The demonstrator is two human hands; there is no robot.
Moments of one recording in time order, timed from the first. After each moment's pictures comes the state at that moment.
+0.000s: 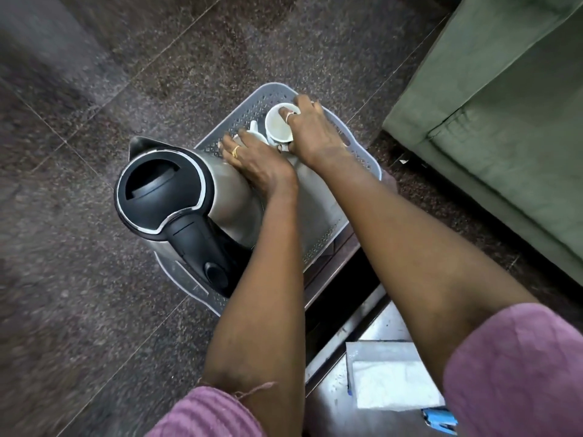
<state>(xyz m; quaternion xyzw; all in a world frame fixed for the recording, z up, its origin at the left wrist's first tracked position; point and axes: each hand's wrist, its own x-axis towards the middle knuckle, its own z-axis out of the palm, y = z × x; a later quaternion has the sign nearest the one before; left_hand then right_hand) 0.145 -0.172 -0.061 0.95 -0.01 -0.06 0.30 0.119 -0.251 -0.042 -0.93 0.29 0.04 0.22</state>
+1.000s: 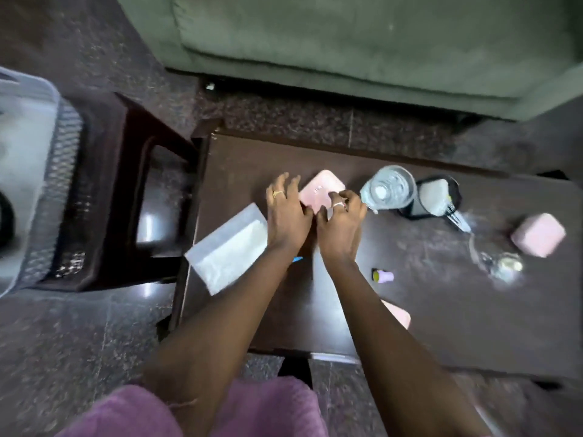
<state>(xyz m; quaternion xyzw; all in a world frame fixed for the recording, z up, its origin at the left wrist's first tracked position) -0.327 -0.092 -0.097 0.74 -0.56 -0.32 0.21 -0.417 -0.078 -0.089 -0.58 0.77 -0.17 0.22</state>
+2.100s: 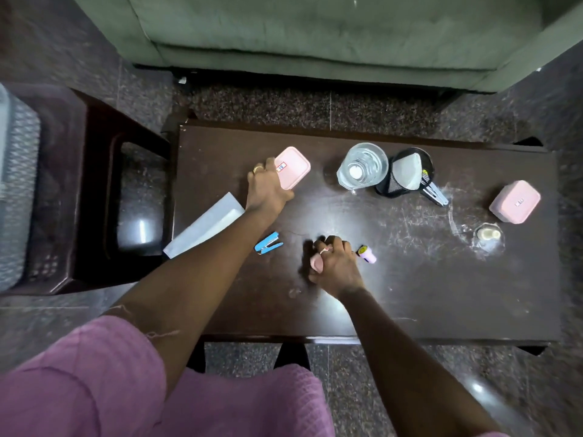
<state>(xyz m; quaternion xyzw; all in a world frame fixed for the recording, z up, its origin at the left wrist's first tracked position) -0.335 -0.125 -0.118 0.74 -0.59 -0.32 0.05 -0.489 0.016 -0.125 -0.68 0.66 0.13 0.29</state>
